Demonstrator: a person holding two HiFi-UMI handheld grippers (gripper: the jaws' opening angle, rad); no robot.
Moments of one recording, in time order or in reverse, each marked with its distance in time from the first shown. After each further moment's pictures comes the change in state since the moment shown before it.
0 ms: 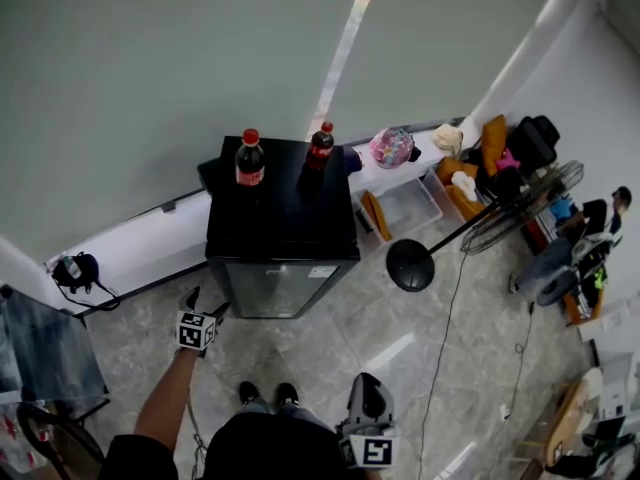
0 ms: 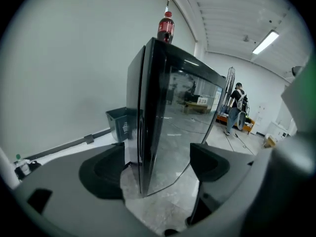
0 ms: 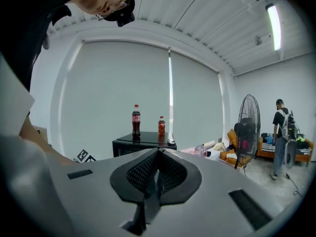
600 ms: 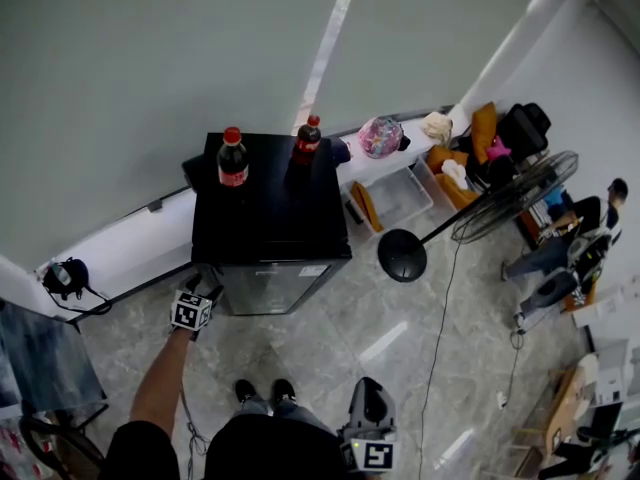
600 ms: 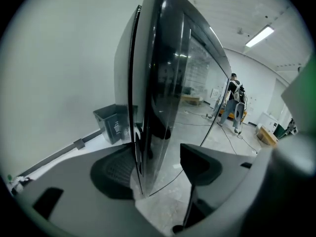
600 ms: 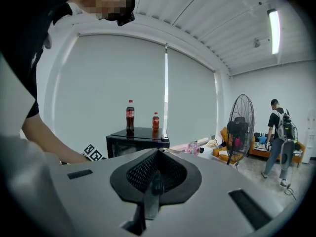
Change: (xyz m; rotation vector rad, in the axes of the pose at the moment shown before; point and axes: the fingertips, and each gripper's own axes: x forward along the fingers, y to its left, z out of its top) left arm 0.060 0.005 0.017 0.082 0.088 -0.090; right arm -0.007 -0.016 -0.010 -0.019 0.051 -0.065
